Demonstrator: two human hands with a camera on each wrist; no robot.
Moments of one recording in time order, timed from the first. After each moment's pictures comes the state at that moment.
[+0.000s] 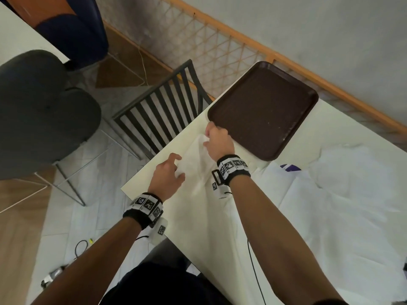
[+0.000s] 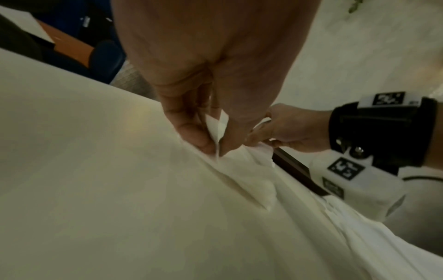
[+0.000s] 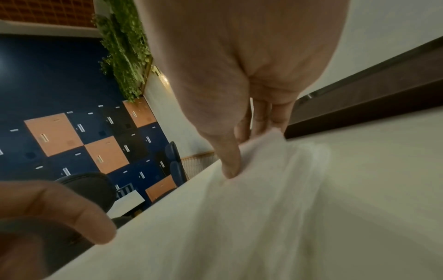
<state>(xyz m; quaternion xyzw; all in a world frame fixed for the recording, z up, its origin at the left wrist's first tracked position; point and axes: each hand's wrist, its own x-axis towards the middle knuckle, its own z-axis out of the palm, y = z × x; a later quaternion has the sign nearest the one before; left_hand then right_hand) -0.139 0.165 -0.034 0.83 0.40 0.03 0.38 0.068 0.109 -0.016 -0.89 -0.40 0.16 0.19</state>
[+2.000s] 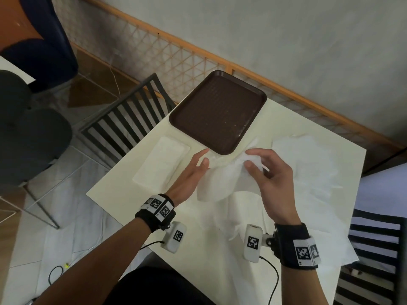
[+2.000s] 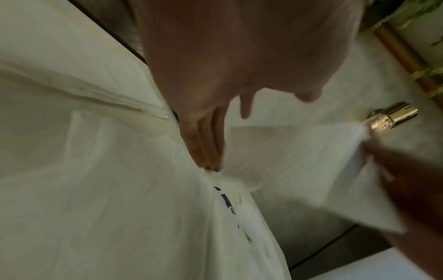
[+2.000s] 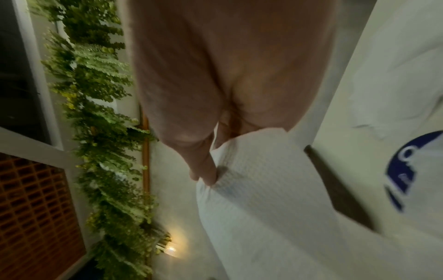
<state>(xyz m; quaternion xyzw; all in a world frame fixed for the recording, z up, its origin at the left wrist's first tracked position) -0.061 0.019 0.049 0.70 0.23 -0.01 0.68 0.058 -0.182 0.114 -0.73 -0.23 0.14 0.63</state>
